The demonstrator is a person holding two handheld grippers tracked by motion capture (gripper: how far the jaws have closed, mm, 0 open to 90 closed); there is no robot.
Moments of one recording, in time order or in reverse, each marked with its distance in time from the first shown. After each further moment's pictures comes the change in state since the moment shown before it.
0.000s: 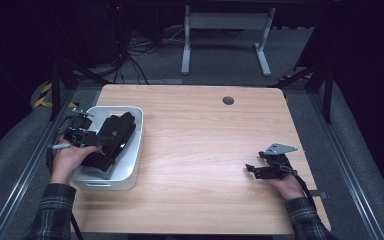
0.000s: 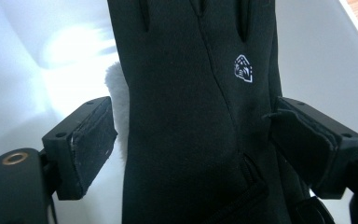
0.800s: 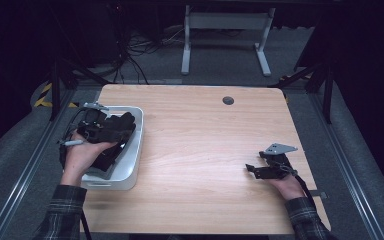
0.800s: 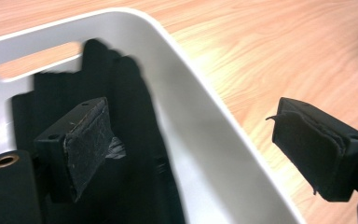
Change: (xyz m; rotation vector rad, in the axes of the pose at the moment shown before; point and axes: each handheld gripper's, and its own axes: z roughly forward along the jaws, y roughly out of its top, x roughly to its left) left arm -0.069 0.025 -0.015 -0.119 -0.099 0.163; right arm -0.001 0.000 0.000 0.002 0.001 0.004
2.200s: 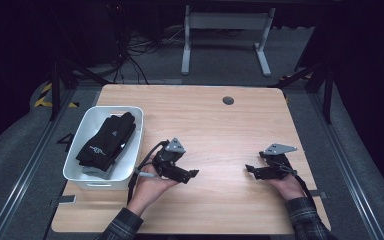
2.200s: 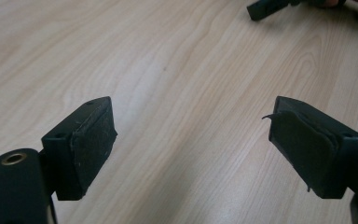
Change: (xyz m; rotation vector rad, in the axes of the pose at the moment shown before) left arm -0.156 -0.034 0.124 0.020 -0.243 0.295; right arm 0.001 0.000 0.000 0.003 -0.002 -0.003
